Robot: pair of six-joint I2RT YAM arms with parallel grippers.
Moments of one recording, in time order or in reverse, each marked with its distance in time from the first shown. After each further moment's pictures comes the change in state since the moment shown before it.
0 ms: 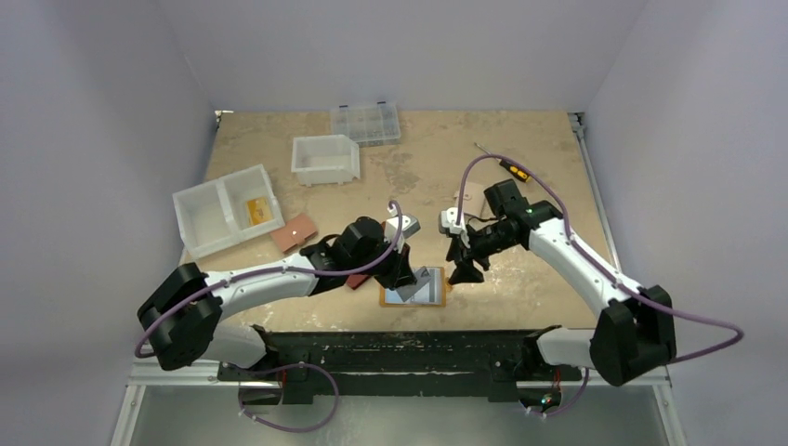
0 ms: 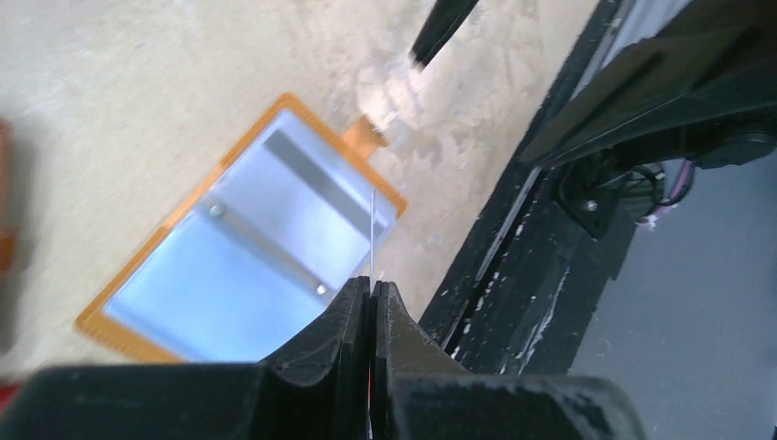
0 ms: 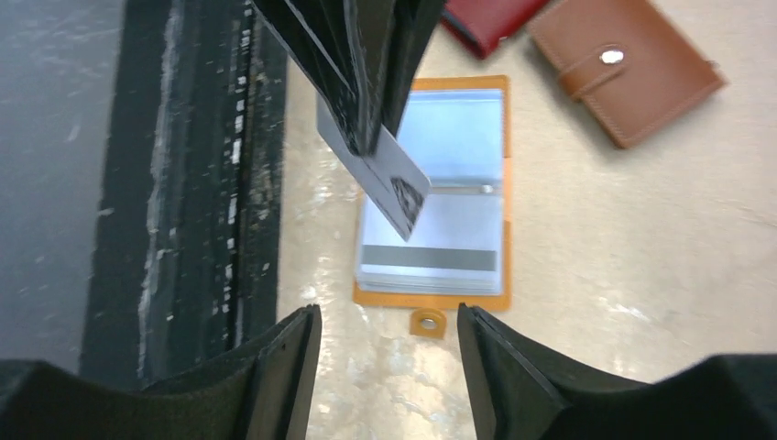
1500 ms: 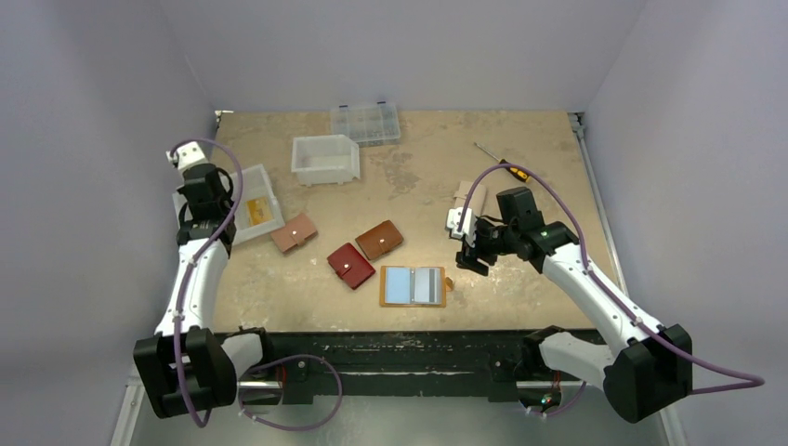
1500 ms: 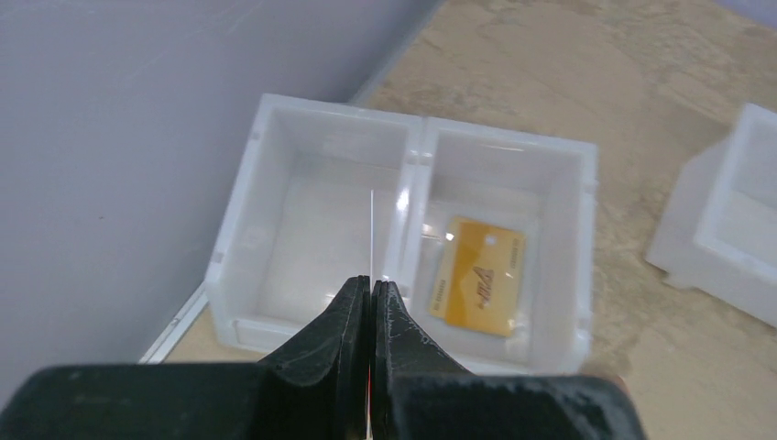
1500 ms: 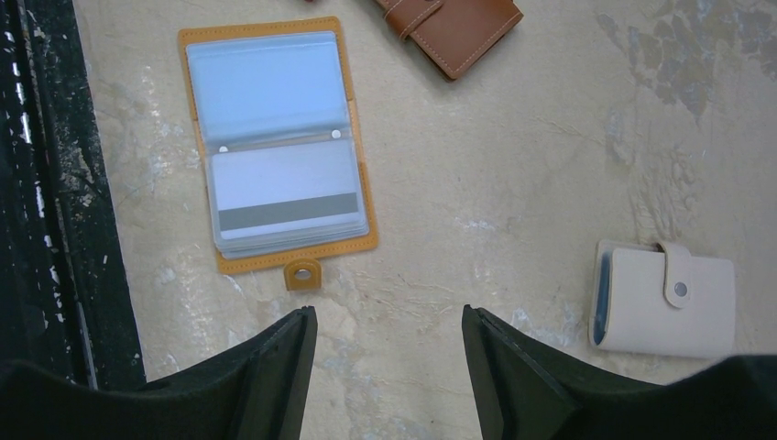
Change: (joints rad) left arm 1.075 -0.280 0.104 -0.259 -0.713 0.207; right arm 0.000 -0.230 -0.135 0.269 0.319 0.143
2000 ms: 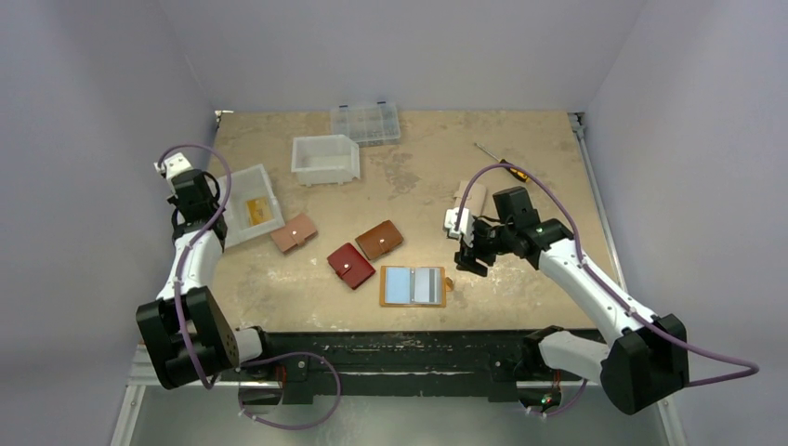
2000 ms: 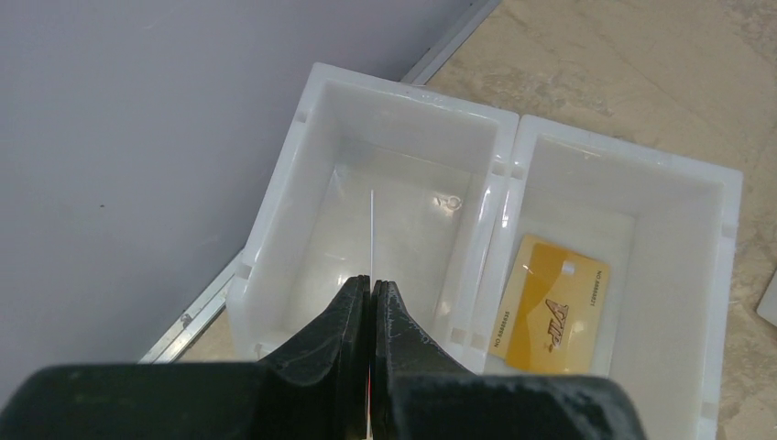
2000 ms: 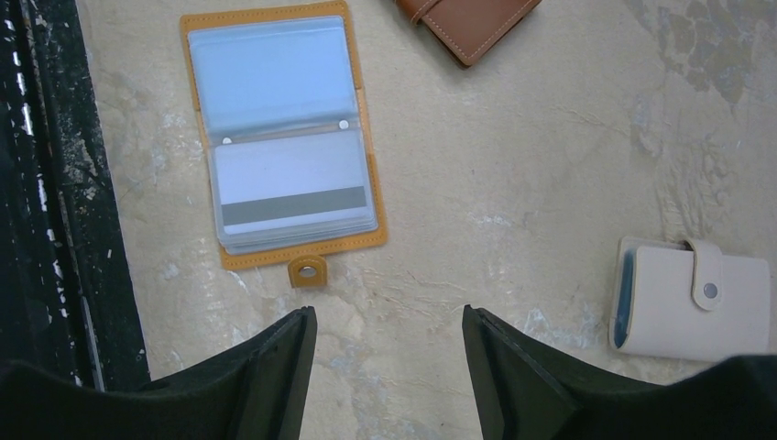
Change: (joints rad) left arm 0.178 0.156 -0.065 0.156 0.048 -0.002; right arm 0.000 0.040 0.000 -0.002 -0.001 -0.004
